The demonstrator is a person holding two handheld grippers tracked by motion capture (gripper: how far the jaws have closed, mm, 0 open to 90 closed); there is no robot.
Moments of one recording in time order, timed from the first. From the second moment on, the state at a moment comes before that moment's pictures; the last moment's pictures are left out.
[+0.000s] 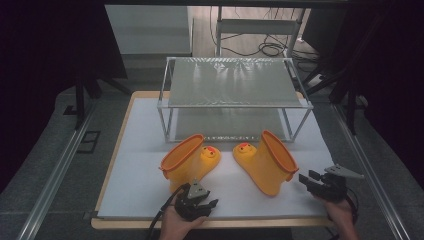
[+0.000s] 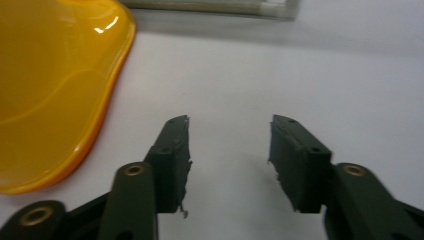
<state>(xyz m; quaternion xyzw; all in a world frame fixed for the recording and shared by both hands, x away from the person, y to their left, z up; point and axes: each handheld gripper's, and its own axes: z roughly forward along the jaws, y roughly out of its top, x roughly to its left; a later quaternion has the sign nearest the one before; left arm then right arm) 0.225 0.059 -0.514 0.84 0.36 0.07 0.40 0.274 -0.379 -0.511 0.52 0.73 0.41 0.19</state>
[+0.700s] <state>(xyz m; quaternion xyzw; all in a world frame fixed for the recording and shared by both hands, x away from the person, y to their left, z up) 0.227 0.065 -0.510 0.84 0.36 0.07 0.39 0.259 -0.342 -0.502 0.44 0.78 0.41 0.18</state>
